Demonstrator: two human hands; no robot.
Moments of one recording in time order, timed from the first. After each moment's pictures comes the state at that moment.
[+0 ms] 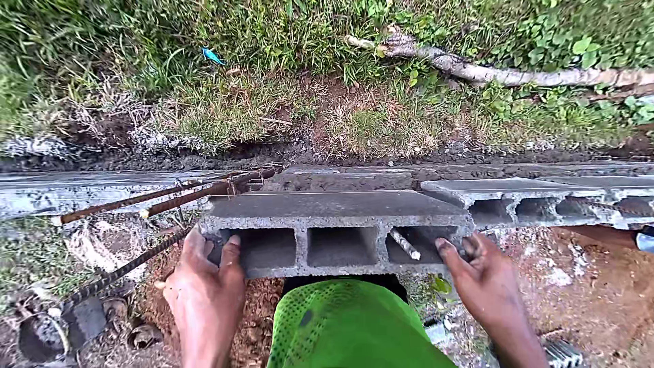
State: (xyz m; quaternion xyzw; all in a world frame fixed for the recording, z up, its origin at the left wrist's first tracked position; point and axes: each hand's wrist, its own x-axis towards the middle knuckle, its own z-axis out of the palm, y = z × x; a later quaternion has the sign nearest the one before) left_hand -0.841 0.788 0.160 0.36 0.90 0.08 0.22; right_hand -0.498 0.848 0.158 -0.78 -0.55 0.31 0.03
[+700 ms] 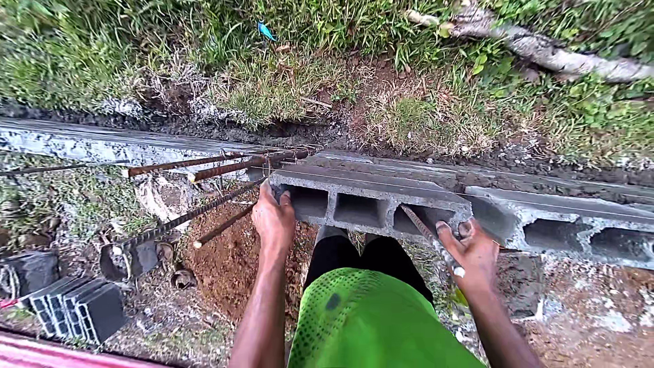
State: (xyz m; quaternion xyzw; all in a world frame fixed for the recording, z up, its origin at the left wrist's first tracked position) left_hand -0.840 0.805 0.057 0.26 0.92 0.05 0.28; right_hand -0.510 0.855 0.068 -0.75 -0.56 0.34 -0.01
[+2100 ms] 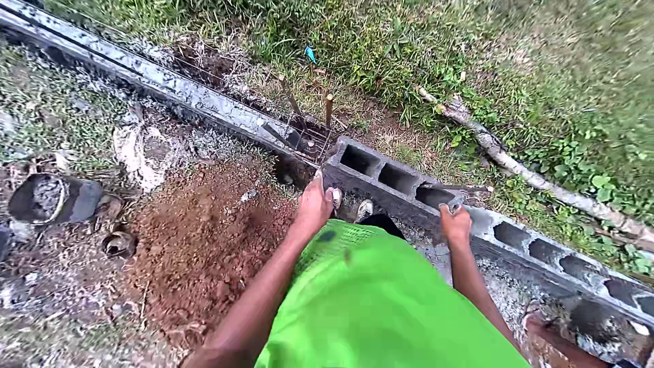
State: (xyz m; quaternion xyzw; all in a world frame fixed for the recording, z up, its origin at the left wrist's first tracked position) left_hand -0.847 0.668 0.081 0.33 0.85 0.17 0.38; right_hand -0.527 0.847 0.047 -0.76 -0.57 0.31 -0.03
